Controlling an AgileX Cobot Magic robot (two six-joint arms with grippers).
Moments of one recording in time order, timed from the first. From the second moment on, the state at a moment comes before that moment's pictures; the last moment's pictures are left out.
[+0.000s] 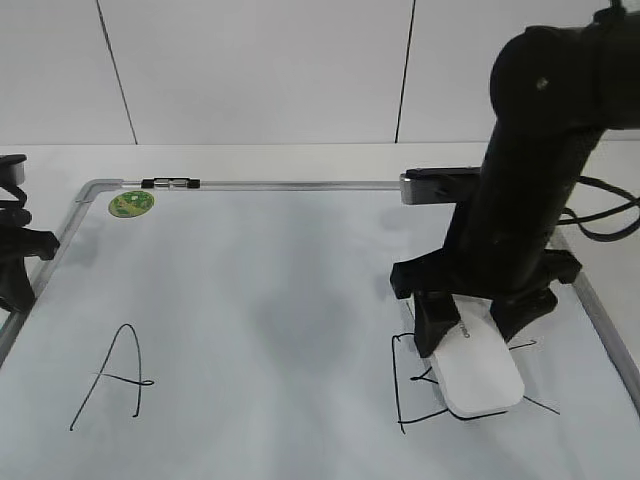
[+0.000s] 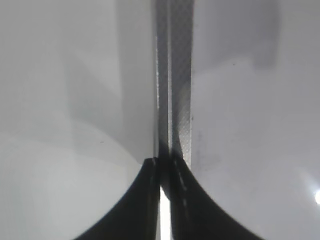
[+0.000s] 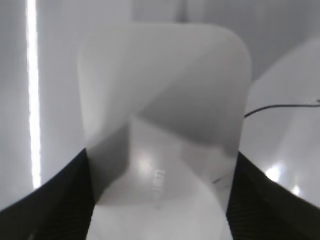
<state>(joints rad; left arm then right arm) 0.00 1.88 -1.13 -0.15 0.79 0.10 0.47 1.77 -1.22 0.13 1.11 0.21</state>
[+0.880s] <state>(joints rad) 0.00 1.88 -1.13 -0.14 0.79 0.10 0.61 1.96 -1.29 0.15 1.11 0.14</state>
